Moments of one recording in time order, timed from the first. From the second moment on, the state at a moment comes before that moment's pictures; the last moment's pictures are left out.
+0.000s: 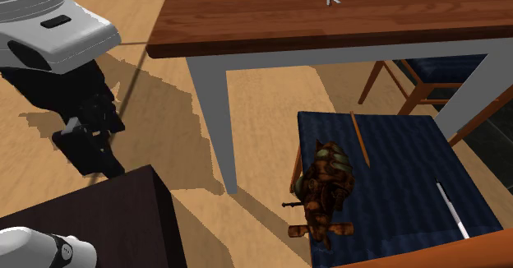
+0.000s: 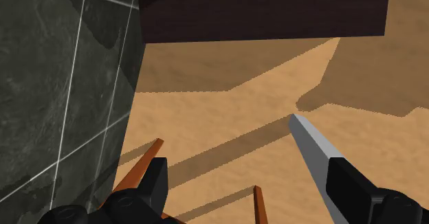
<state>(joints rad) 0.02 -0.75 -0.04 -2.32 -0.12 1.58 0.03</state>
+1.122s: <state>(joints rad) -0.12 -0.45 0.00 -2.49 -0.26 2.33 0.37</state>
